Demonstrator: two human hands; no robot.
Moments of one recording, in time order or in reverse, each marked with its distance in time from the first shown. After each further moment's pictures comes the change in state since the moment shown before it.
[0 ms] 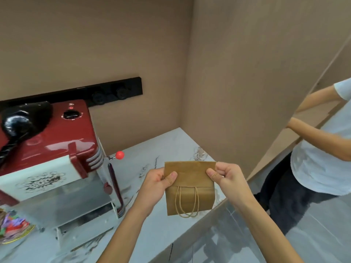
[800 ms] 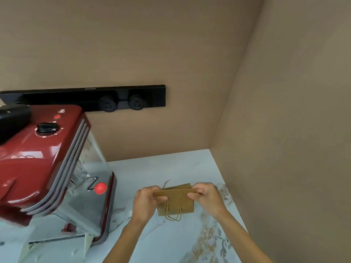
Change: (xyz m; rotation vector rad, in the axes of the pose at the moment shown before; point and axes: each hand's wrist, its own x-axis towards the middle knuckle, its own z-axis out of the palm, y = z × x) left_hand 0.183 -0.100 -0.028 0.459 0.541 -0.258; right_hand 0.267 0.132 0.052 -0.158 -0.509 0.126
